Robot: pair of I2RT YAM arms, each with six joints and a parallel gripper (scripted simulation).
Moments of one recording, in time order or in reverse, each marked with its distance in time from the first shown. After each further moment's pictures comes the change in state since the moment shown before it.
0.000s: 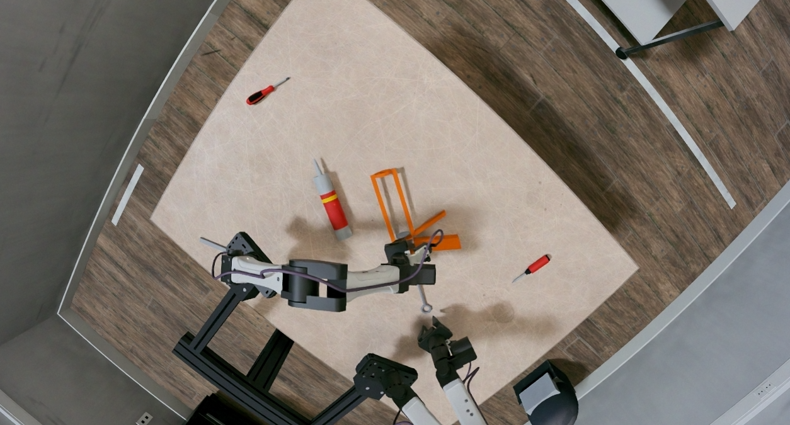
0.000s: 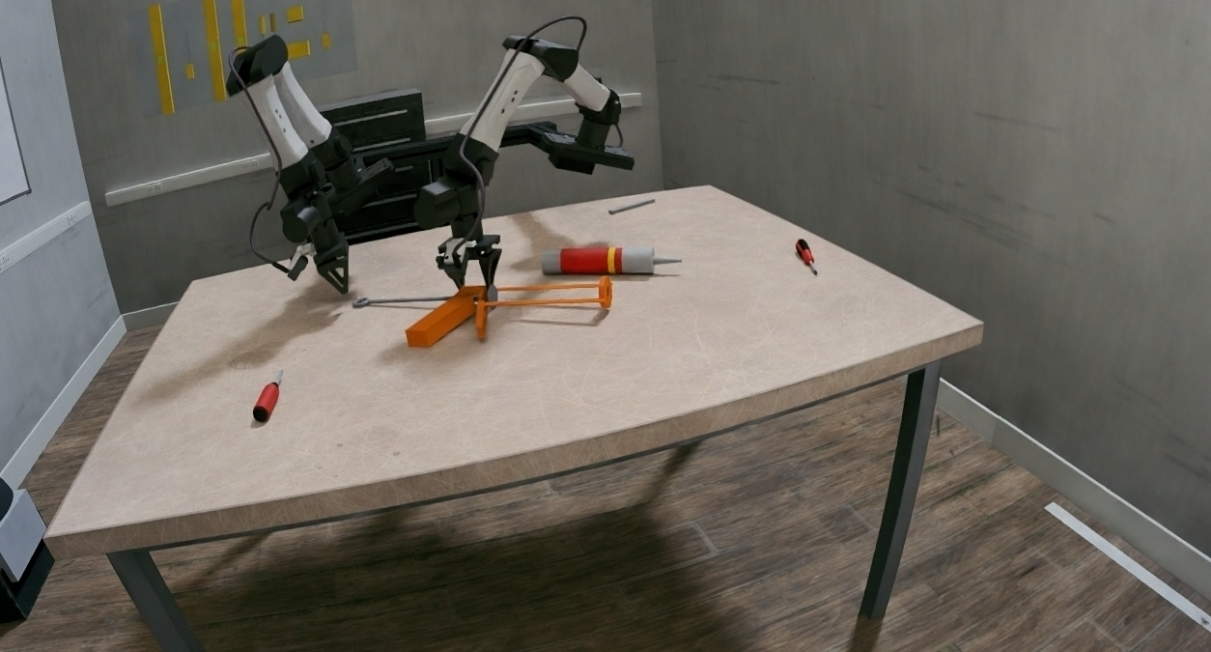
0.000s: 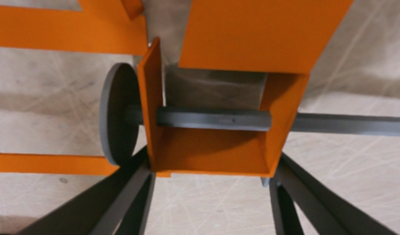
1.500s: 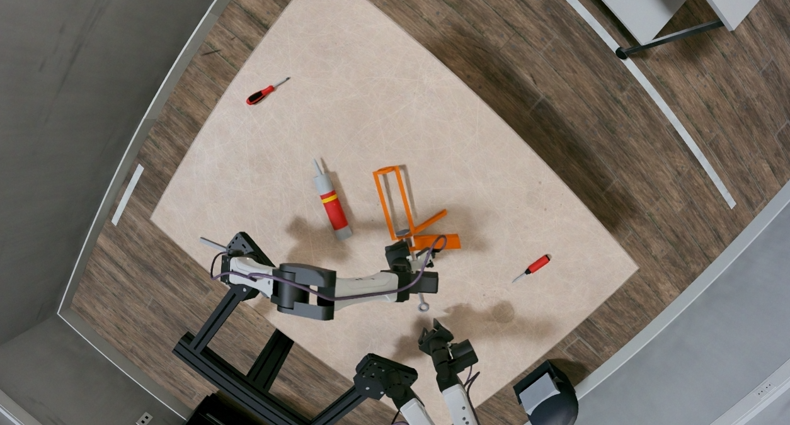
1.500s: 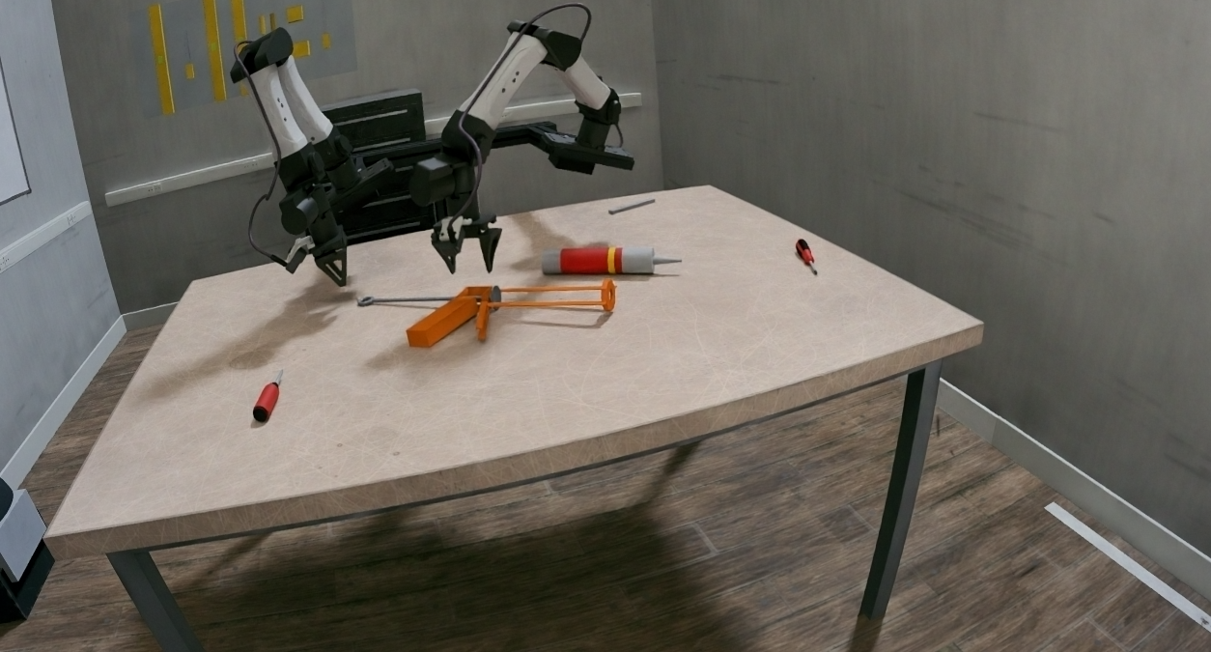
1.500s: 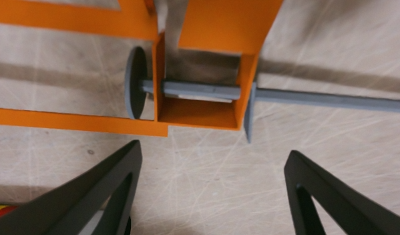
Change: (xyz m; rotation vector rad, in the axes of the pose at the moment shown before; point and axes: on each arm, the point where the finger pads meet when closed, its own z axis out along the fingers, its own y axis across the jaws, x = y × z) left arm -0.010 0.000 -0.043 0.003 -0.032 -0.008; right arm 0.002 0.001 -0.014 -0.004 -0.001 0.002
